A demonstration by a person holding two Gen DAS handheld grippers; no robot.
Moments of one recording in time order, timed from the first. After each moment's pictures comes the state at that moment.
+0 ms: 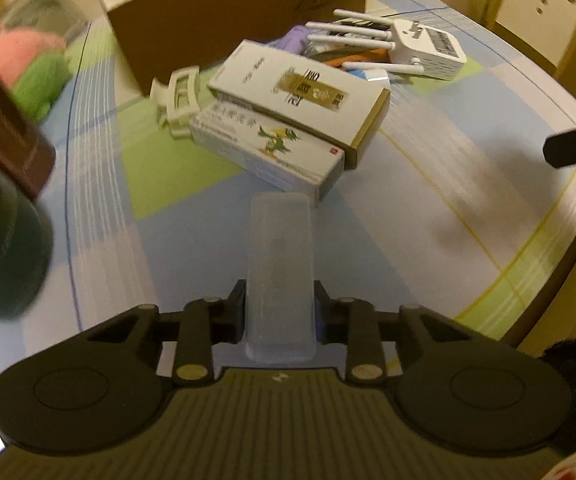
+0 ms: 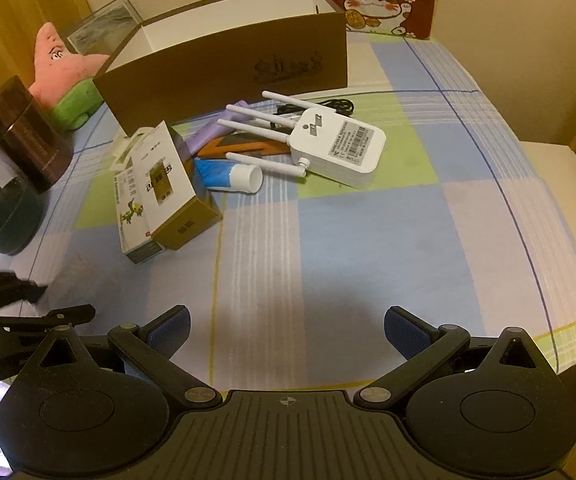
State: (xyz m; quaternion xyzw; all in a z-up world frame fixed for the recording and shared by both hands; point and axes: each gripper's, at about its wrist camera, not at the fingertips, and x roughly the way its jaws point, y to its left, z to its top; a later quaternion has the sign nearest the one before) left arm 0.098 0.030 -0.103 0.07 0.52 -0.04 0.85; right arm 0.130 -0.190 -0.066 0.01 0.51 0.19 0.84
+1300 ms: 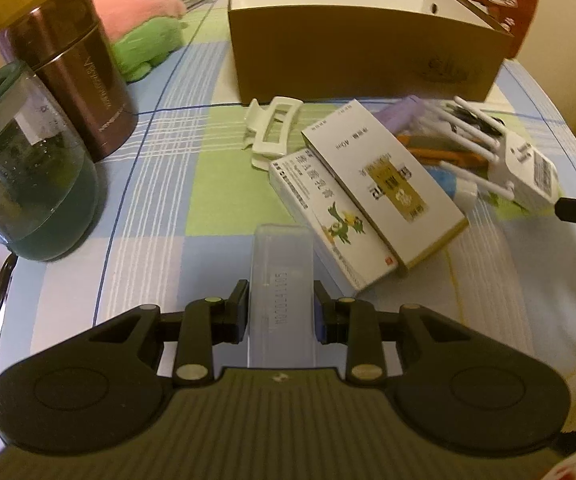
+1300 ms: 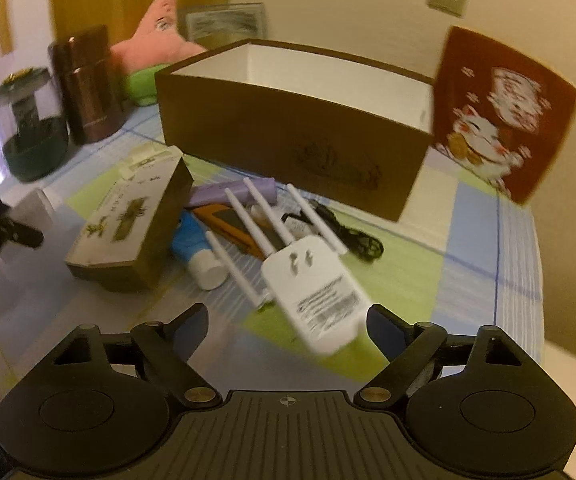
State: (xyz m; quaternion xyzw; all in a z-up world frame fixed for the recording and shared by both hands) left arm 0.139 0.031 -0.075 -0.06 0.50 0.15 0.85; right arm 0.247 -0.200 -0.091 -0.18 0.35 0.39 0.83
